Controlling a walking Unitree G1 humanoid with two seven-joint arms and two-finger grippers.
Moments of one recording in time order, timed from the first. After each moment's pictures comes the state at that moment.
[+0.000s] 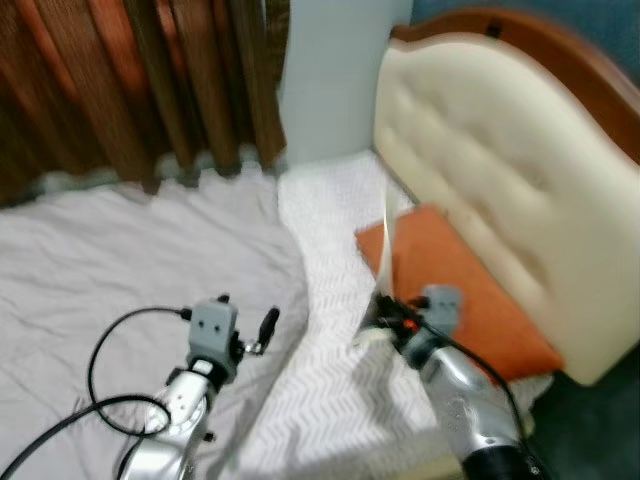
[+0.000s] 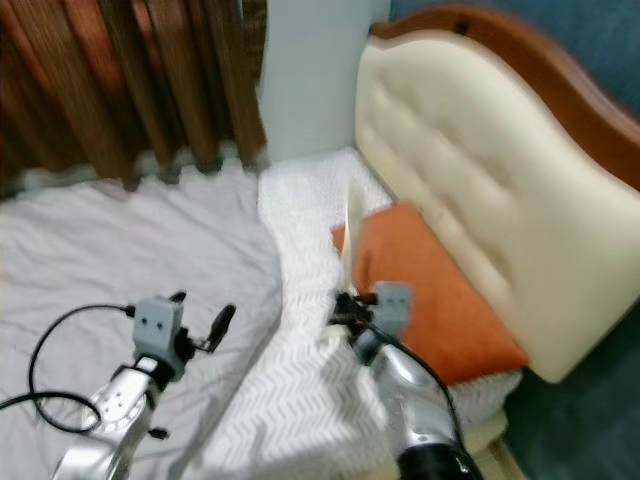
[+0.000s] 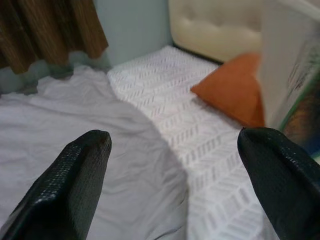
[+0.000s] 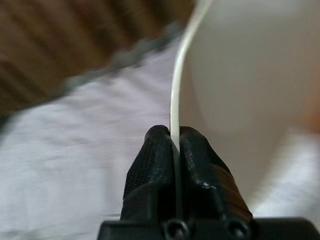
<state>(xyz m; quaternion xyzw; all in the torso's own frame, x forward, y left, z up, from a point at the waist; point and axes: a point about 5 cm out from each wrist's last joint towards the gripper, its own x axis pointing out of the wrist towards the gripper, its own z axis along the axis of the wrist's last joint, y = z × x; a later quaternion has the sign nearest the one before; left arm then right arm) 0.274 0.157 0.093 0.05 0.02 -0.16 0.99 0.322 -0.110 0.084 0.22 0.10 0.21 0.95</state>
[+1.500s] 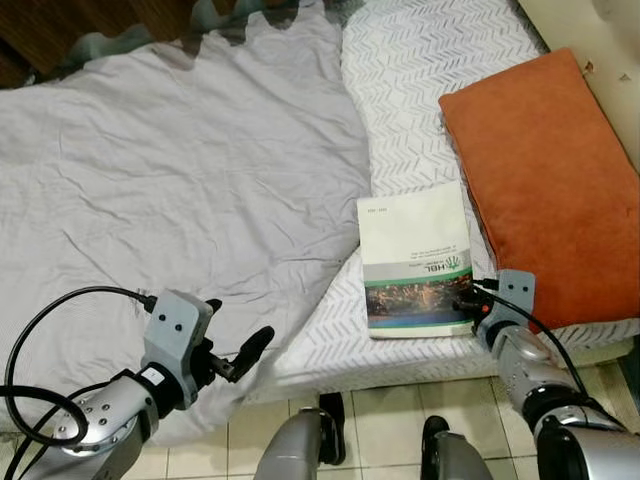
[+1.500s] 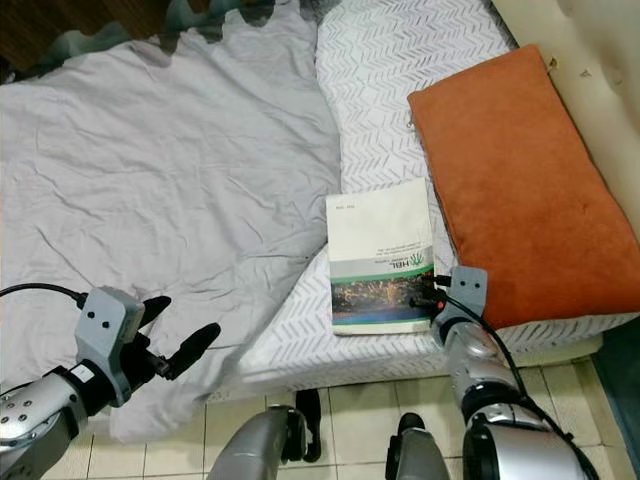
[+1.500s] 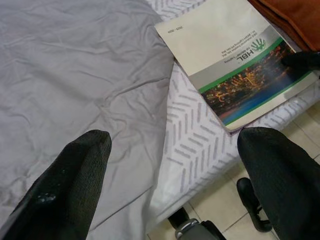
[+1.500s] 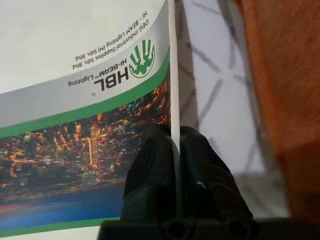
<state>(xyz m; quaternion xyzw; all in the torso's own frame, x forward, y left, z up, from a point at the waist) 0.216 0.170 0.156 0.05 0.09 -0.26 0.96 0.342 -0.243 0.070 0.04 0.16 -0.04 0.99</state>
